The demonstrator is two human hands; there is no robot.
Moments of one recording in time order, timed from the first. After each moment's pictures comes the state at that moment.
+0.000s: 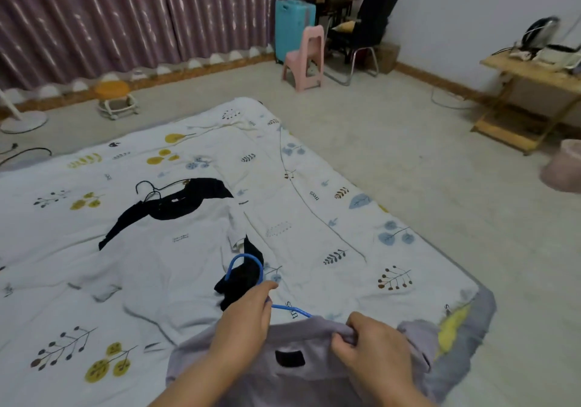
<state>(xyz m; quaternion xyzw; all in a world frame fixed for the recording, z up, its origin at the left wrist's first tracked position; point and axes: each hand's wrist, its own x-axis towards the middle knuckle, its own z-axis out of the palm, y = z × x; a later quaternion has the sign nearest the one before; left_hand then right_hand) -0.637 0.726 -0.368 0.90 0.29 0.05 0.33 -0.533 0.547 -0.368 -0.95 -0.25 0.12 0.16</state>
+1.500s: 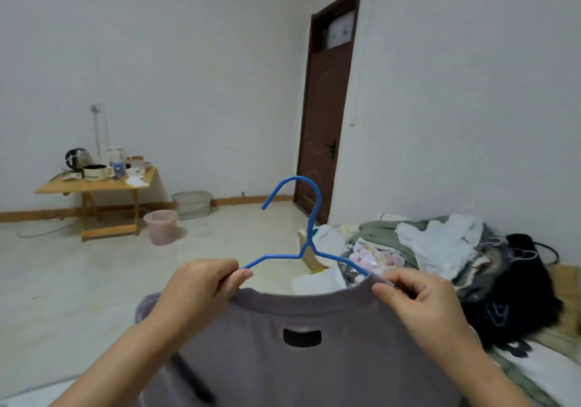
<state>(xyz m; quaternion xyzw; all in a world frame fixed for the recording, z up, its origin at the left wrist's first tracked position) -0.628 0.240 -0.036 0.82 -0.45 0.20 0.29 -0.828 0.025 -0.024 -0.84 0.19 -0.38 0.34</state>
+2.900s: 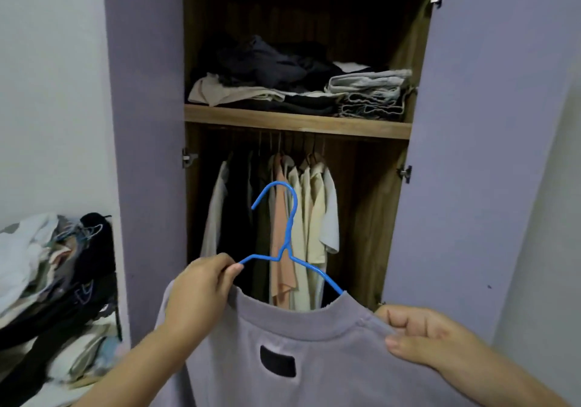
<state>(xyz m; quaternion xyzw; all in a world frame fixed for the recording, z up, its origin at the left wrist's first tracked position) -1.292 -0.018 -0.018 0.43 -0.78 0.00 0.46 -1.541 0.152 0.024 -0.60 0.47 -0.38 0.52</state>
